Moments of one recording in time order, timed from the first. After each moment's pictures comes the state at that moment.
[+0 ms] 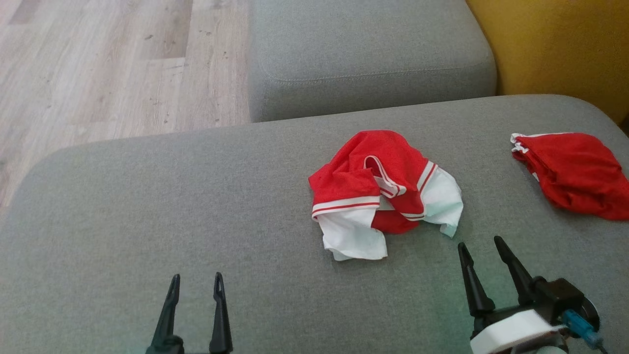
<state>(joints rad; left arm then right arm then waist) 0.21 0.05 -0.24 0.08 -0.11 0.17 -0.25 0.07 -0.12 0.15 0.29 0.18 0.12 -0.26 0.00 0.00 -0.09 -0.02</state>
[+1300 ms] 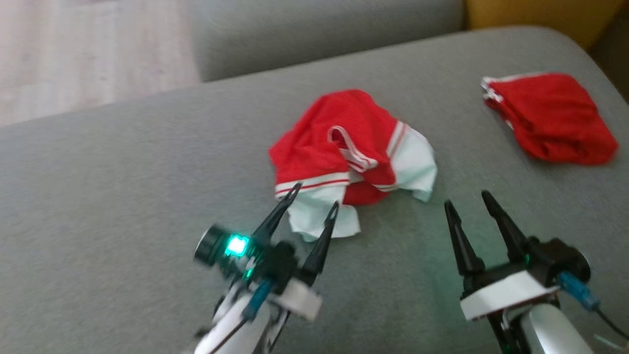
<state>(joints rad) -0.30 0.05 -0.63 0.39 -0.07 0.10 -0.26 -0.06 -0.16 0.22 0.25 0.20 0.12 -0.26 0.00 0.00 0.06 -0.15</state>
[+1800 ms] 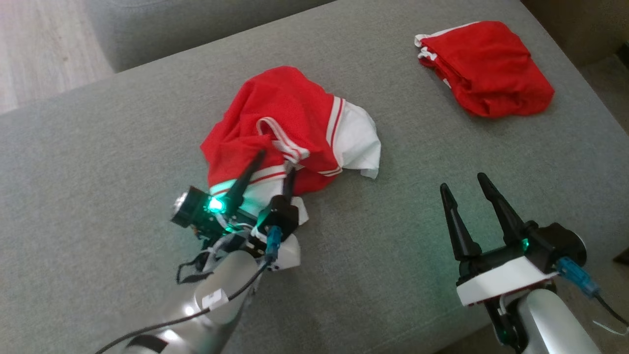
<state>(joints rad) -0.62 0.04 -0.78 0.85 -0.02 0.34 -0.18 -0.11 -0.16 0.25 0.25 0.22 0.12 -0.26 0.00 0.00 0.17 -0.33</state>
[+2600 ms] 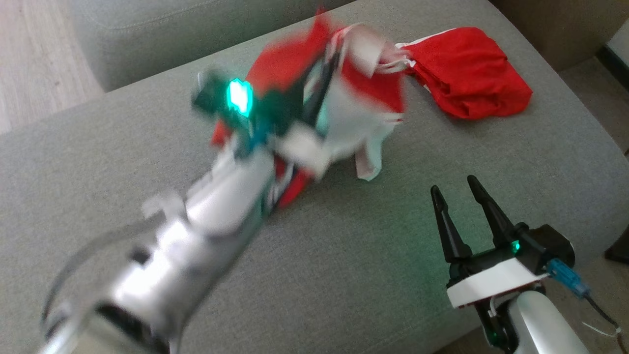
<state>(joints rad) -0.85 0.04 -0.82 0.65 -0.37 0.08 -0.24 -0.11 -0.13 0.26 0.26 0.23 0.12 -0.26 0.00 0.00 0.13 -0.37</state>
